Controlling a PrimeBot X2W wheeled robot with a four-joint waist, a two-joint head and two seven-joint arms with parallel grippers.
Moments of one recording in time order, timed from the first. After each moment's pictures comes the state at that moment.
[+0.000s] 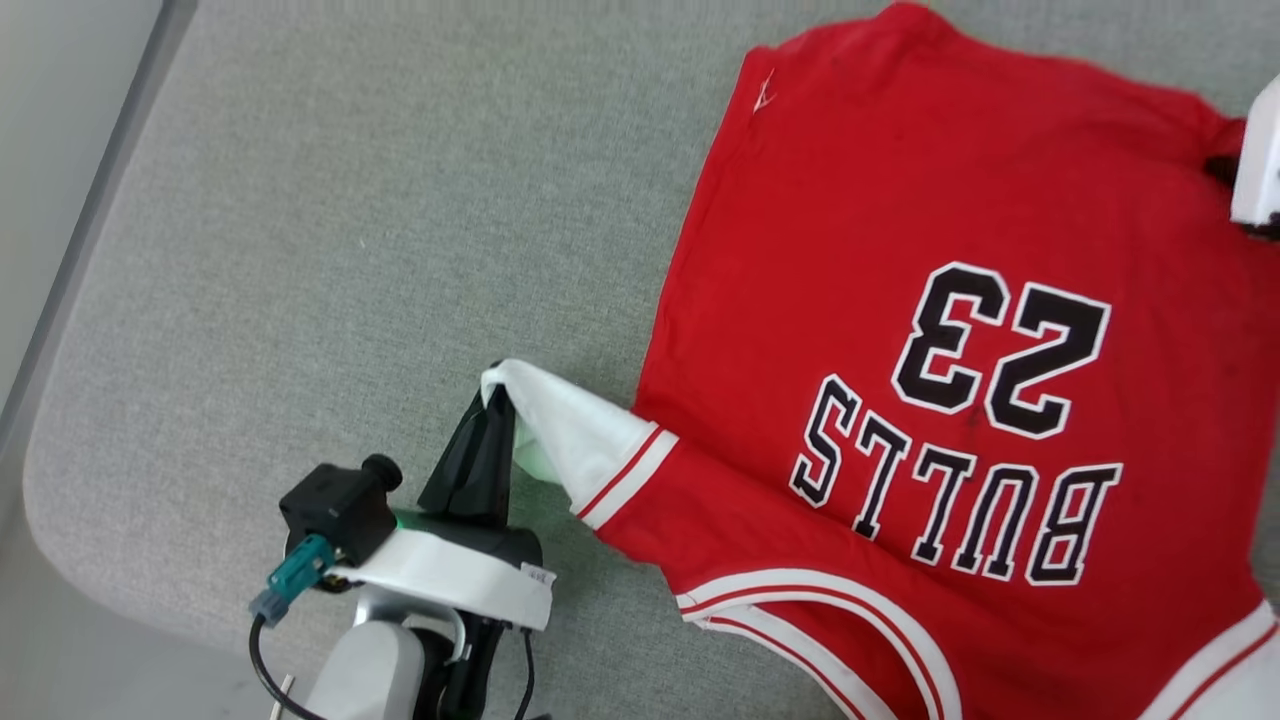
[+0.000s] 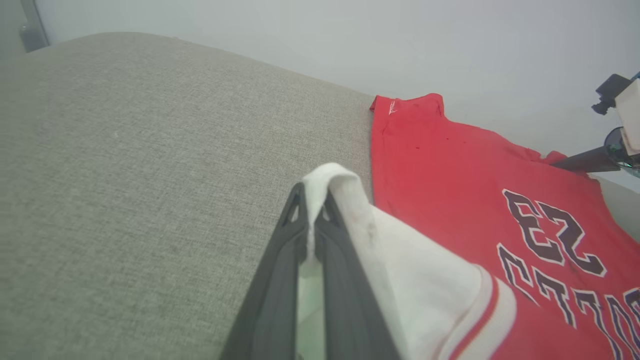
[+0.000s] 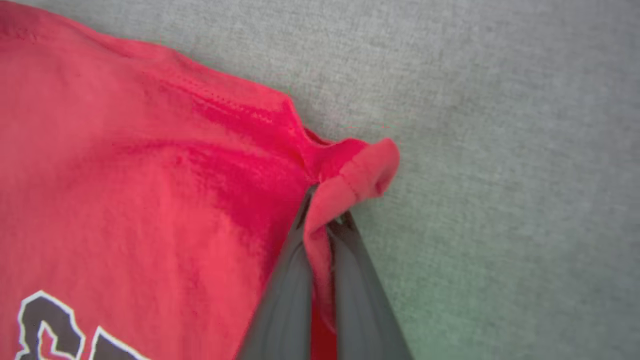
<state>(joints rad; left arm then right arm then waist) -0.20 0.05 -0.20 0.12 -0.41 -0.12 -0.26 -1.16 -0.42 0.18 1.02 0.46 0.13 0.75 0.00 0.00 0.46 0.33</state>
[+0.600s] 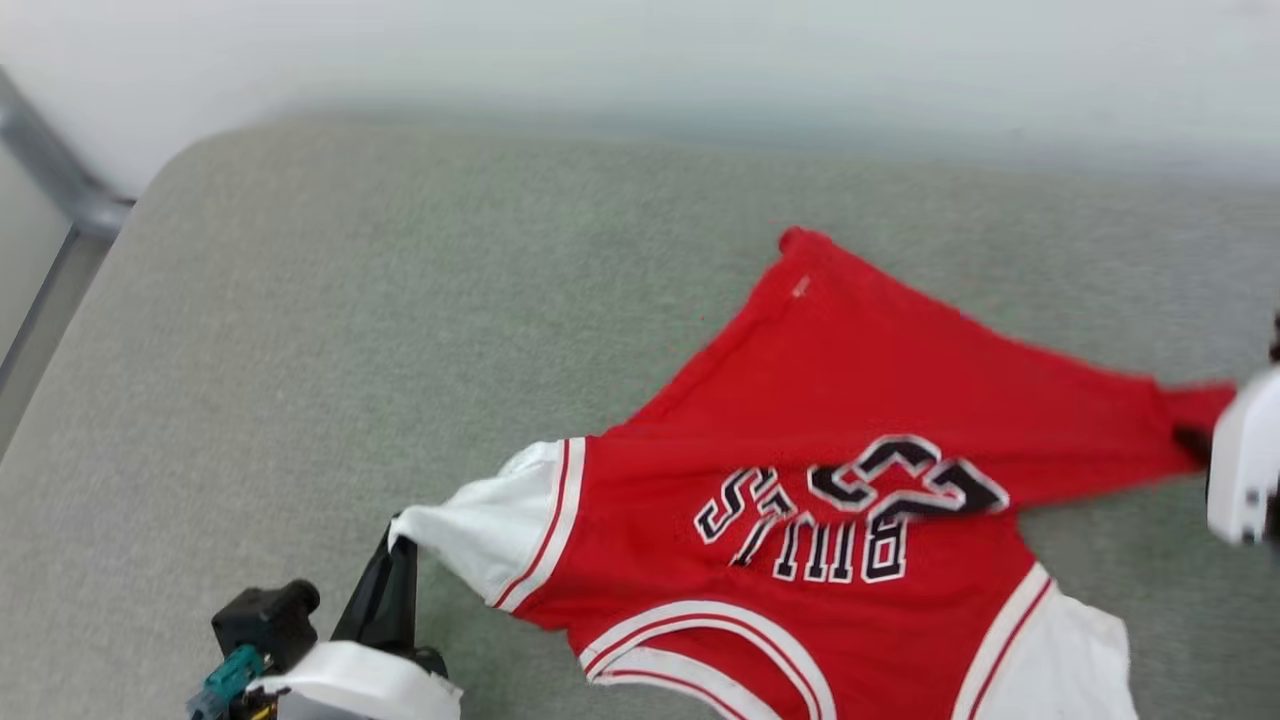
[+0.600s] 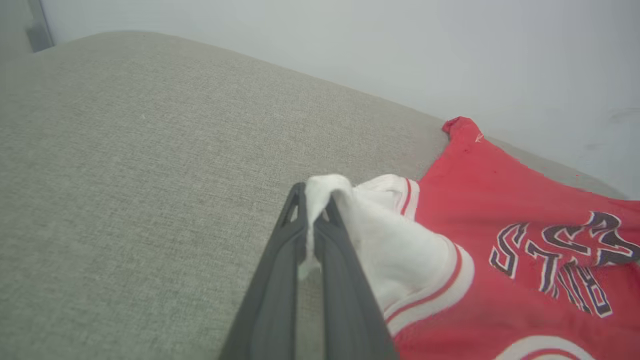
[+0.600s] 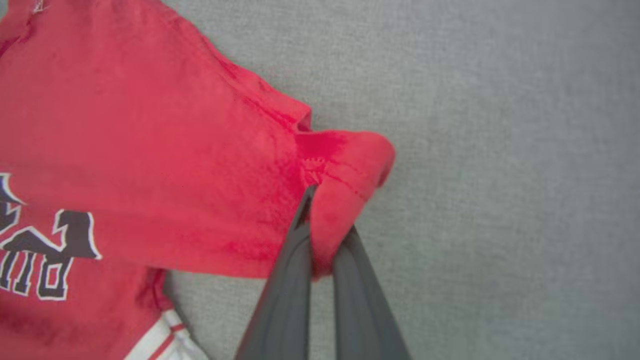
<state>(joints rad) -0.03 0.11 -0.09 0.23 -0.43 -0.11 -0.24 -0.59 -0.57 0.25 0.61 0.64 0.13 0.59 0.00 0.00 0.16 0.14</state>
